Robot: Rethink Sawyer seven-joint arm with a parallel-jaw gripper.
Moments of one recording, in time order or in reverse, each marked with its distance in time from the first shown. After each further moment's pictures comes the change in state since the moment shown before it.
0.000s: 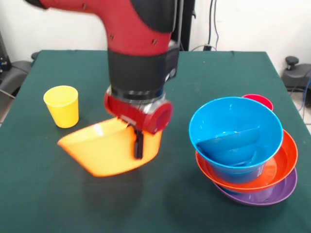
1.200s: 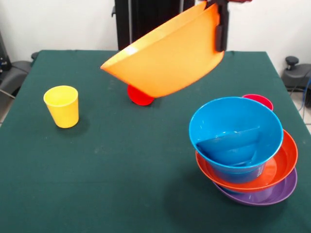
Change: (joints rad) arm 0.110 -0.278 -0.018 0.059 0.140 0.311 0.000
